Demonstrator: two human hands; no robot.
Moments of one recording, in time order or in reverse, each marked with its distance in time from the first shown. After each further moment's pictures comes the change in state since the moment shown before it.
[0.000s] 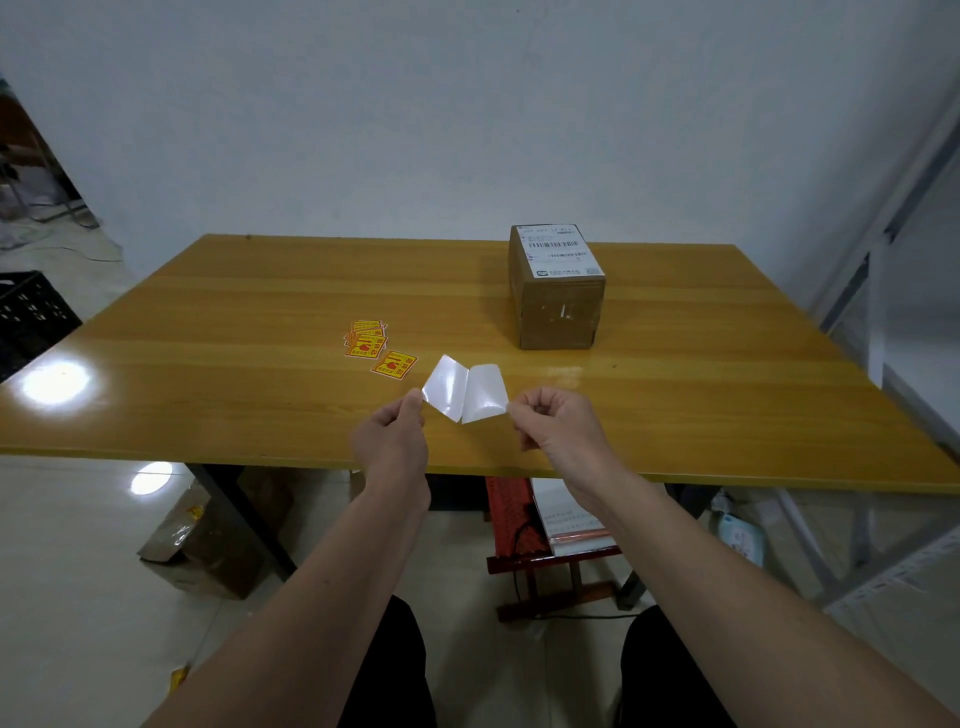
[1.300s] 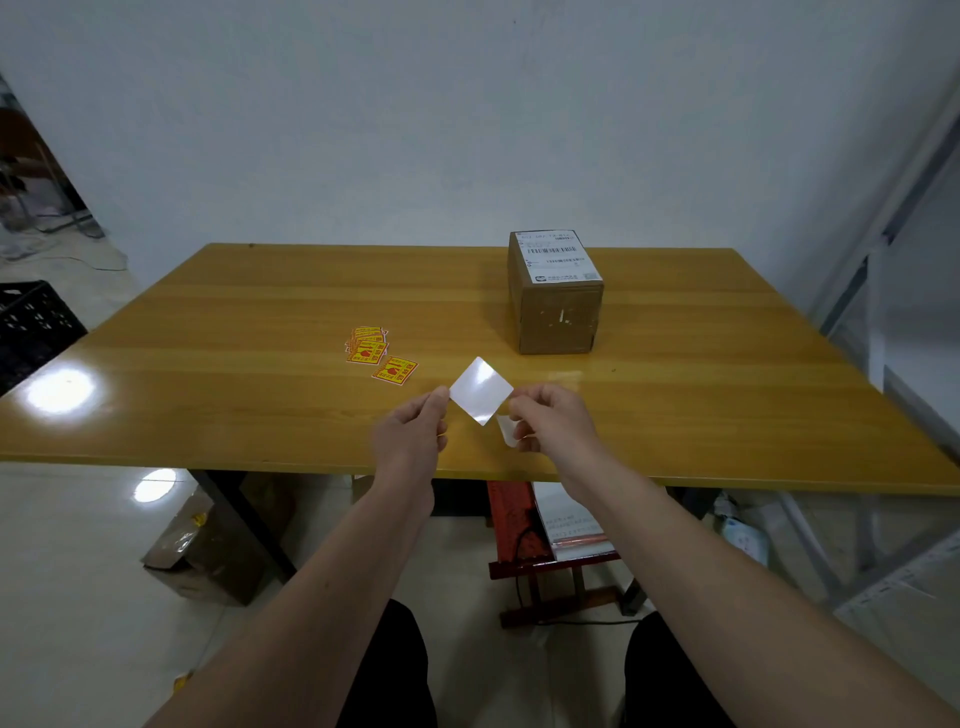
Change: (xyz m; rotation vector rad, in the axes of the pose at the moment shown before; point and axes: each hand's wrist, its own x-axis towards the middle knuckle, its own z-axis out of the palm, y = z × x) left_hand 0.005 -0.004 0.002 0.031 -0.208 0.037; right_hand 0.013 -0.003 0.005 0.019 0.093 0.134
